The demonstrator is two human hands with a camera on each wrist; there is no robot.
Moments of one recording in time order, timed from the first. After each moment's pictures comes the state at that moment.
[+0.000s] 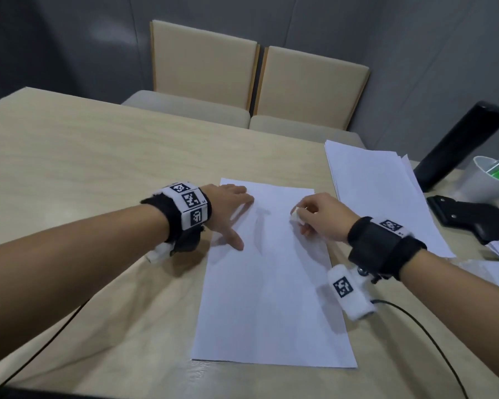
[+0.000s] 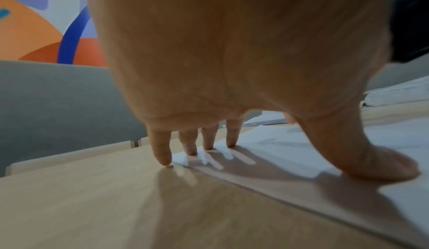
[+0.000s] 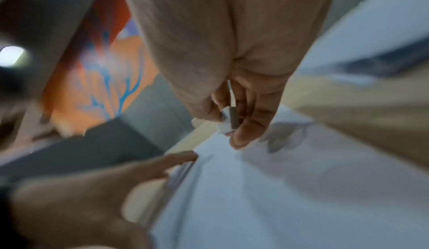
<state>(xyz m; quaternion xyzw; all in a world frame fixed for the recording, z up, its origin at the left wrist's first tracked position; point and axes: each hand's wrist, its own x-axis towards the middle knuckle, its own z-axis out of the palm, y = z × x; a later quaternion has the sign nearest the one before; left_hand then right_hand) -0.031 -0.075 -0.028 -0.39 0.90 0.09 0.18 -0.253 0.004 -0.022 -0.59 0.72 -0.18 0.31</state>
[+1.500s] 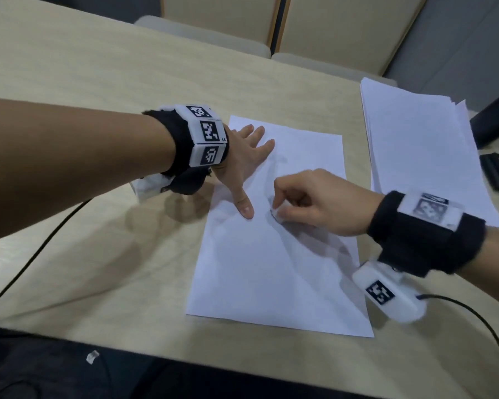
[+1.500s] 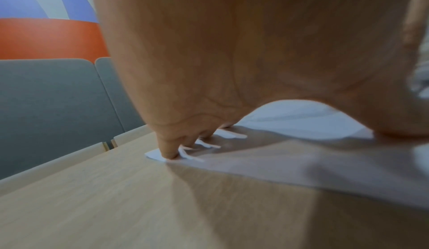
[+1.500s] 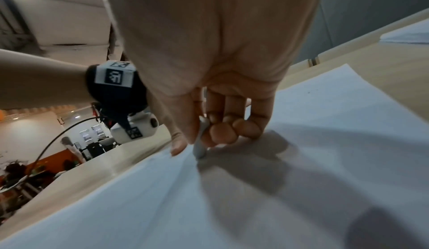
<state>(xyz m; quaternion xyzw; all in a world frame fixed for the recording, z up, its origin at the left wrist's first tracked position) -0.049 -0.070 -0.034 -0.39 0.86 0.08 0.30 -0.222 0.026 -0.032 -0.80 0.52 -0.02 0.29</state>
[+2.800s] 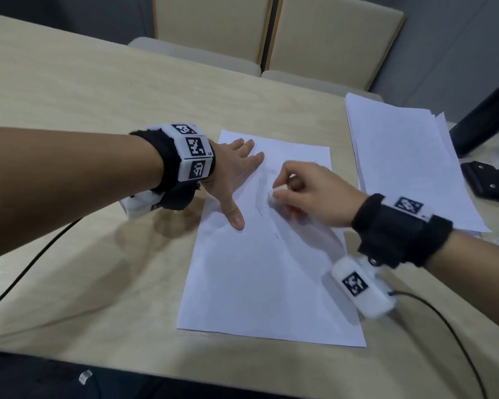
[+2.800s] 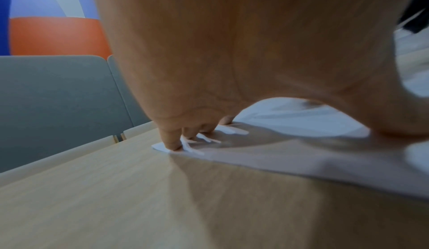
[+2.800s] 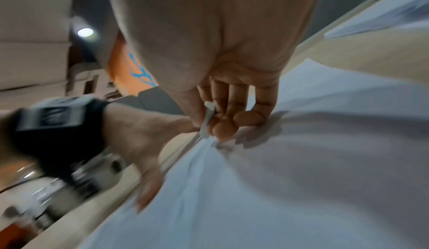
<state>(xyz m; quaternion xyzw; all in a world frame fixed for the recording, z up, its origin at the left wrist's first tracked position) -0.046 -0.068 -0.033 -0.39 0.87 0.10 0.27 -0.231 0.017 -0.036 -0.72 0.59 -0.15 0.34</state>
